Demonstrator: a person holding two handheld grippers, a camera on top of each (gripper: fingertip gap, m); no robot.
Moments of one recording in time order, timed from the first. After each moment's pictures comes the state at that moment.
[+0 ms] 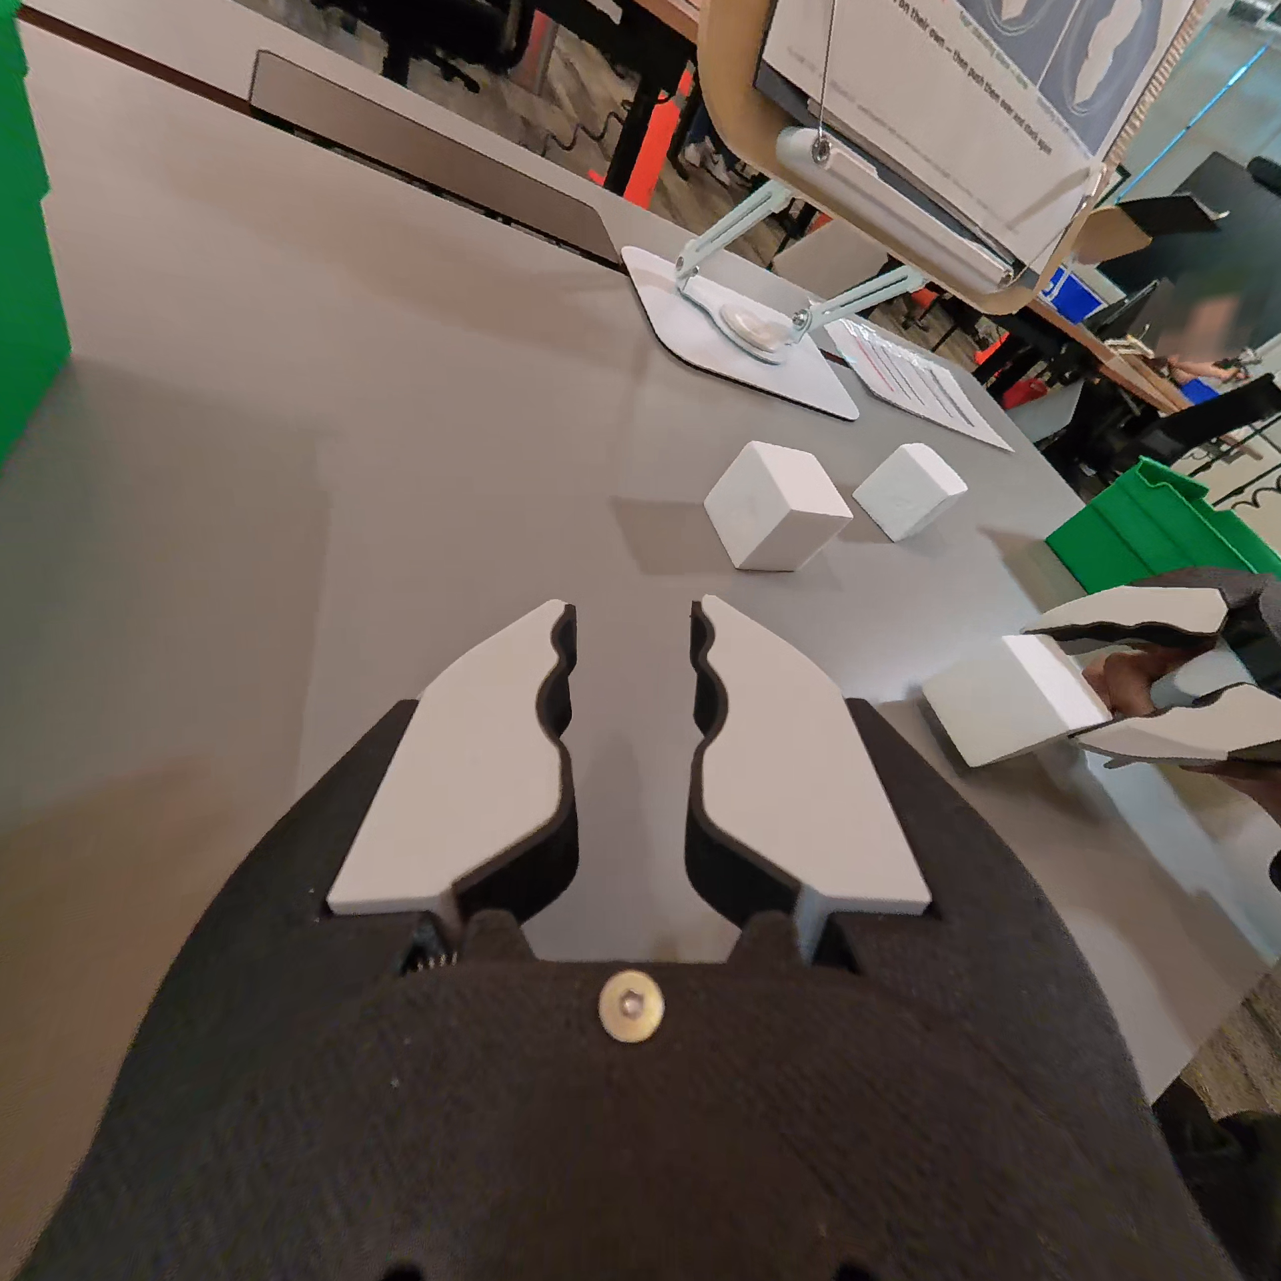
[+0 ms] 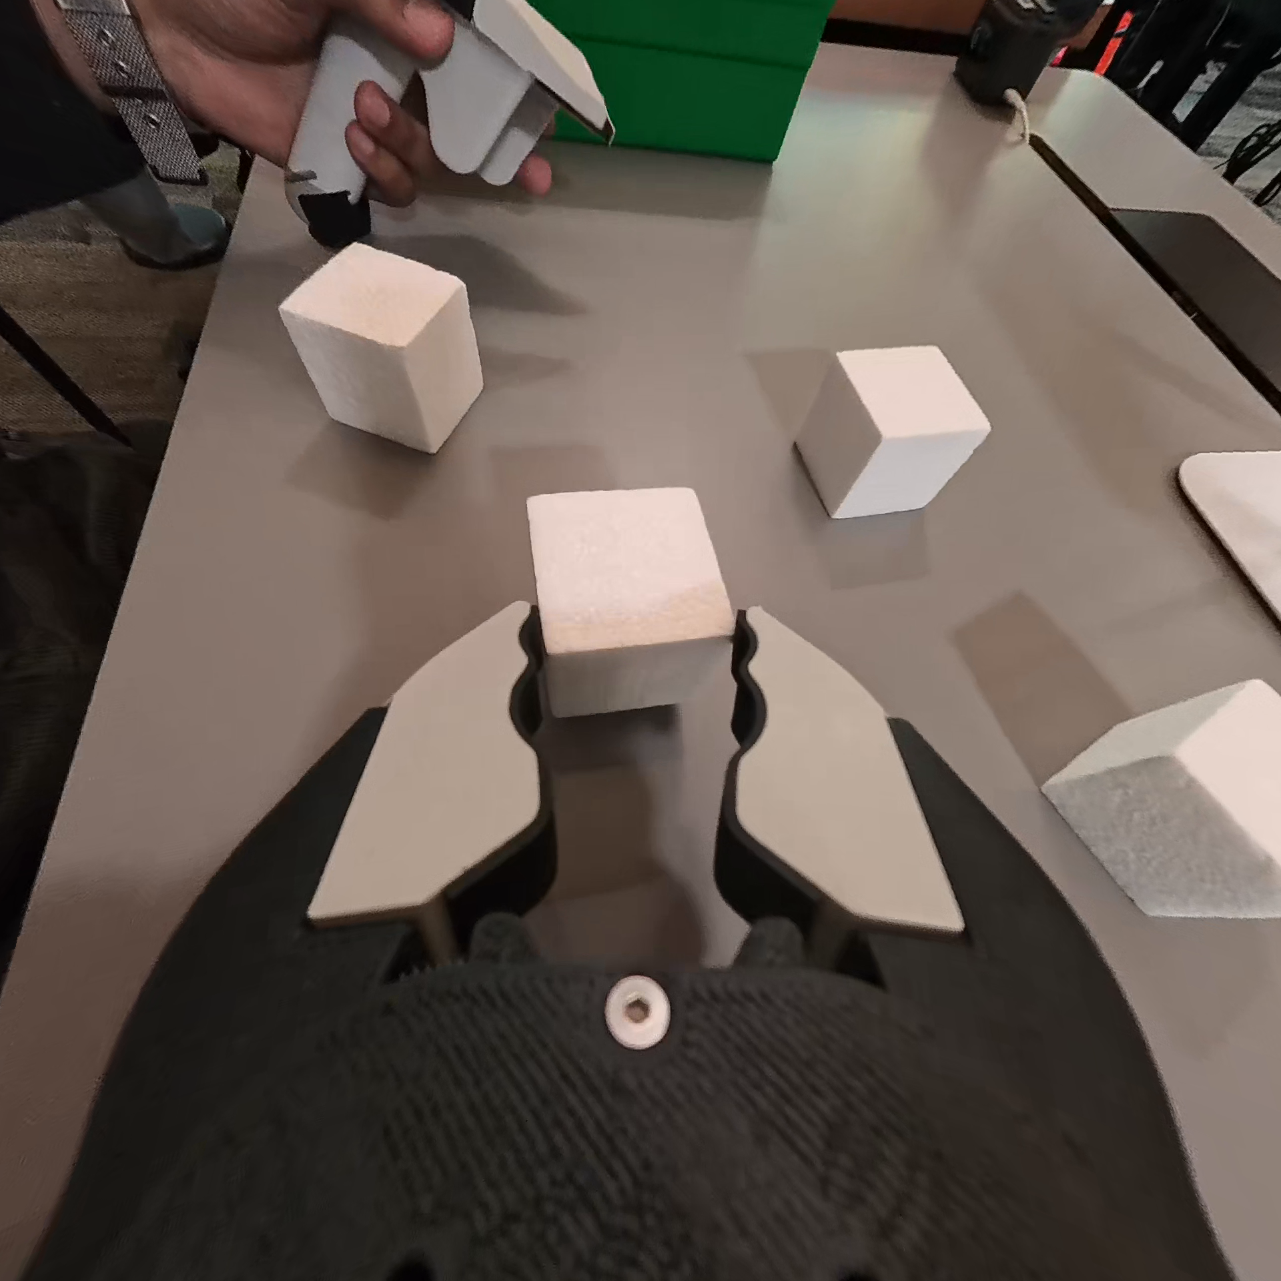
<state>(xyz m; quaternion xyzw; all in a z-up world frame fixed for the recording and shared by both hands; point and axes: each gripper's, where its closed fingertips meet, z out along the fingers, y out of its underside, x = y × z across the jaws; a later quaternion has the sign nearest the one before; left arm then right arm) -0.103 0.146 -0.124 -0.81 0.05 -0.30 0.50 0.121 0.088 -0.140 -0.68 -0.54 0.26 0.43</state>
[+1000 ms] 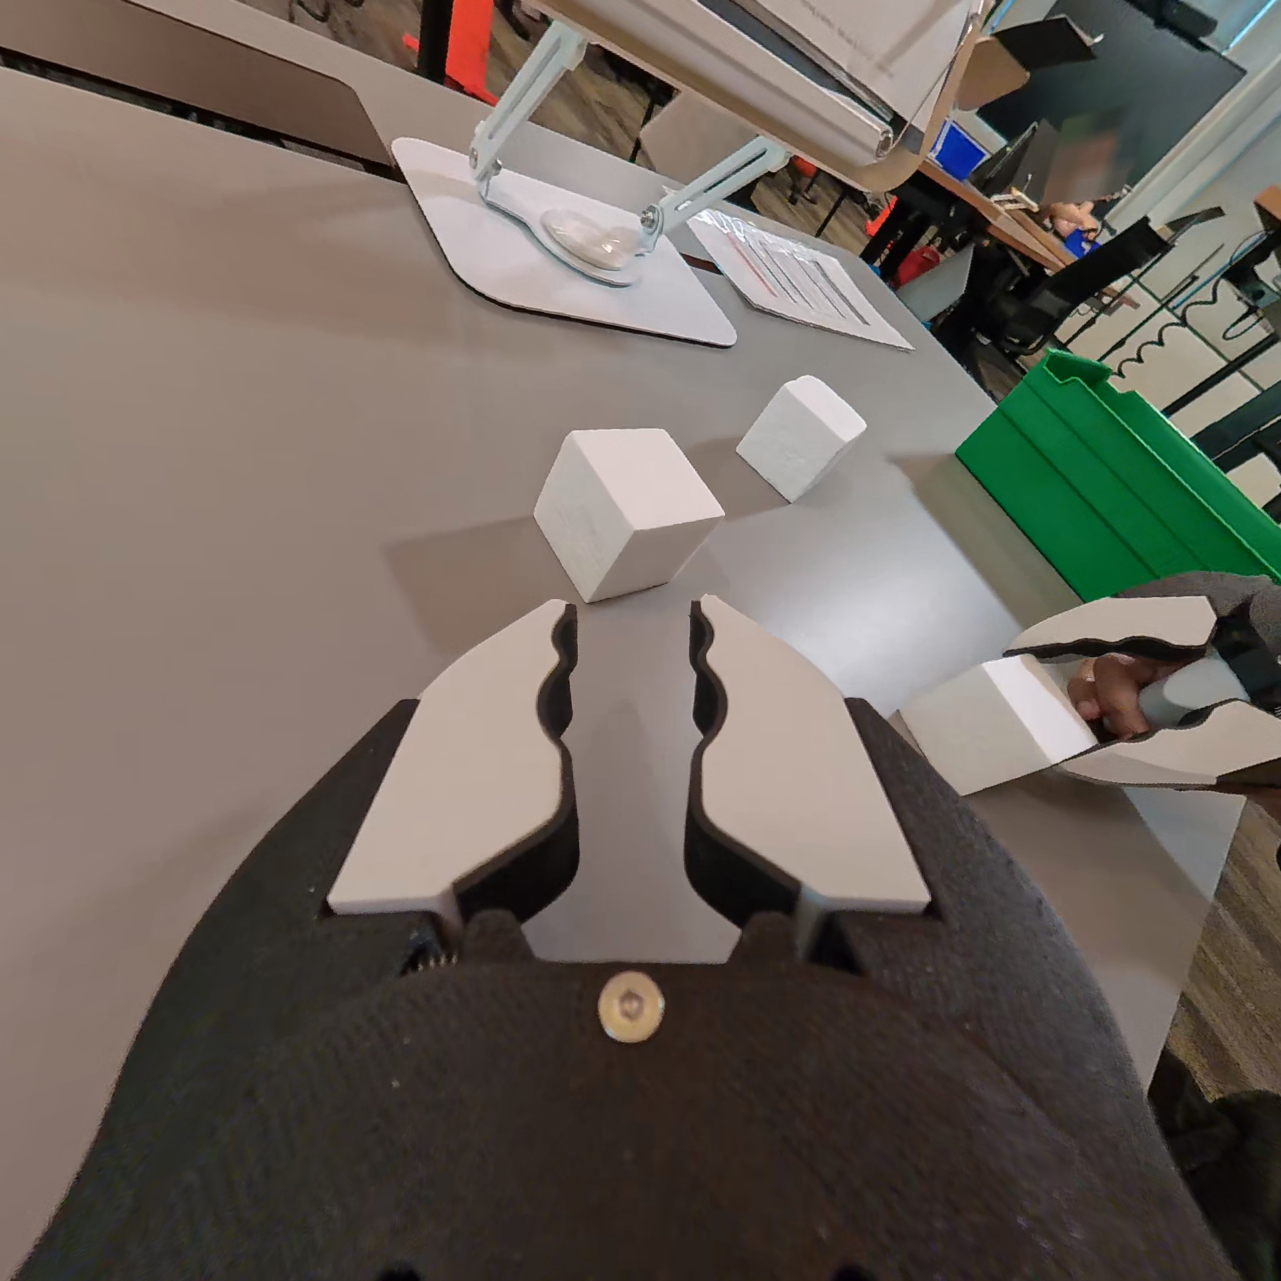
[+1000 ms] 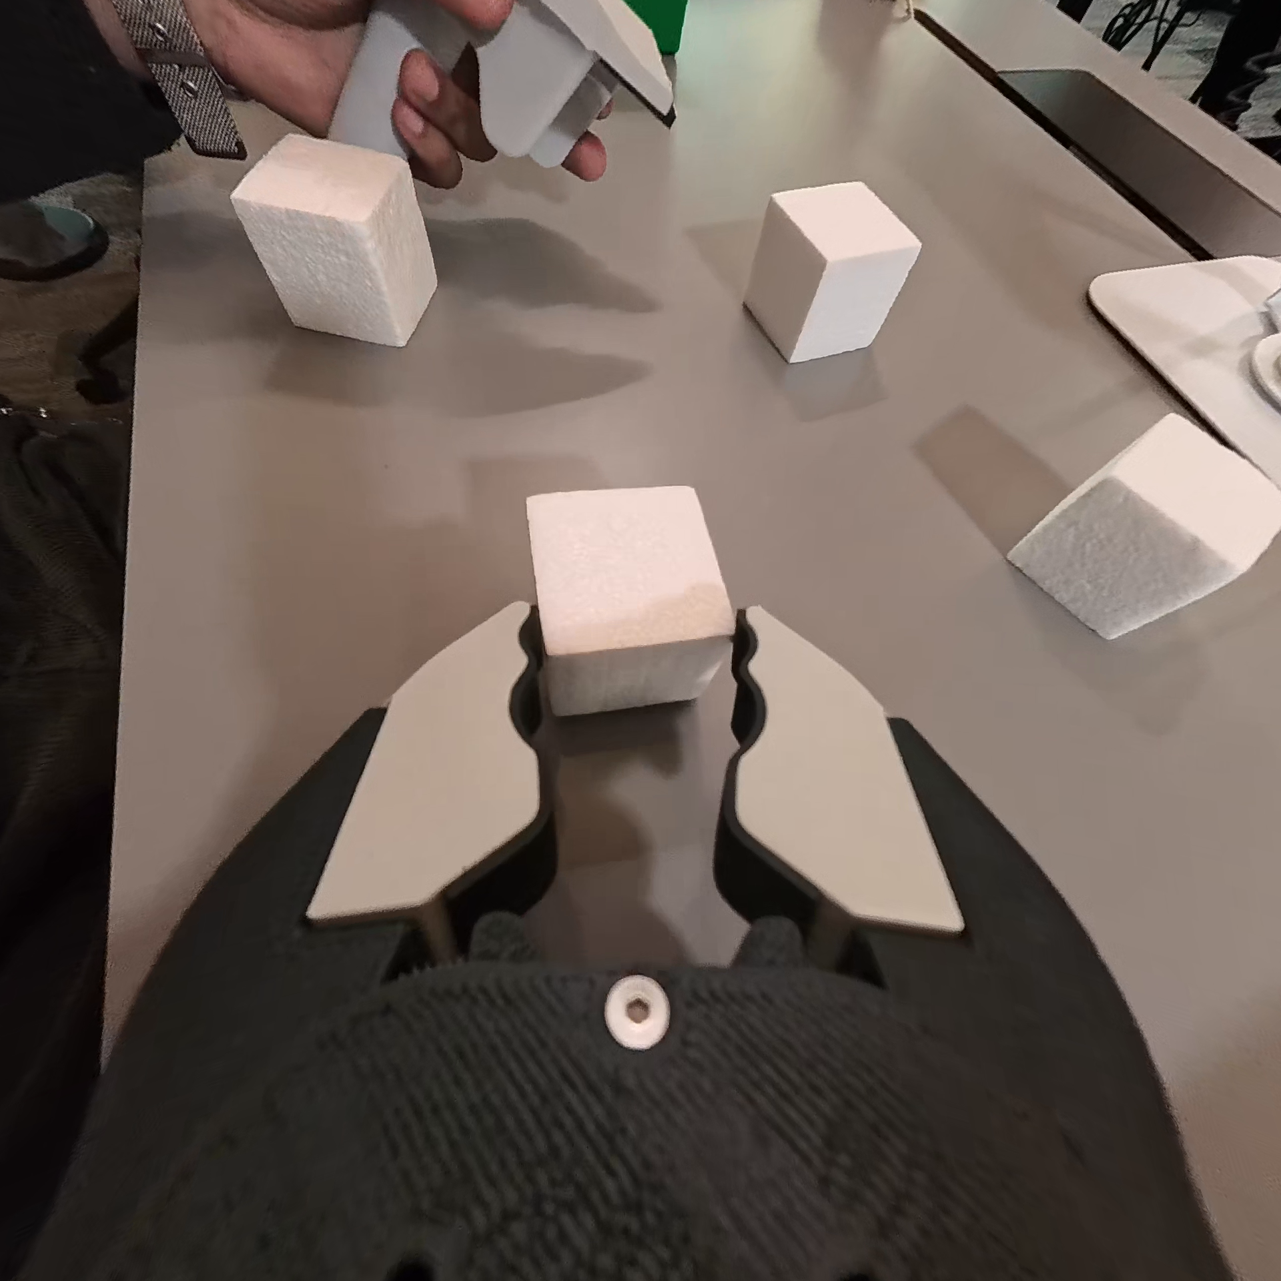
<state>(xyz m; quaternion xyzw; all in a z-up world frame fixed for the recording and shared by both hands) -0.006 0.172 -0.129 -0.81 0.15 -0.35 0.45 0.176 0.061 -0.153 -0.73 -0.47 0.22 0.44</state>
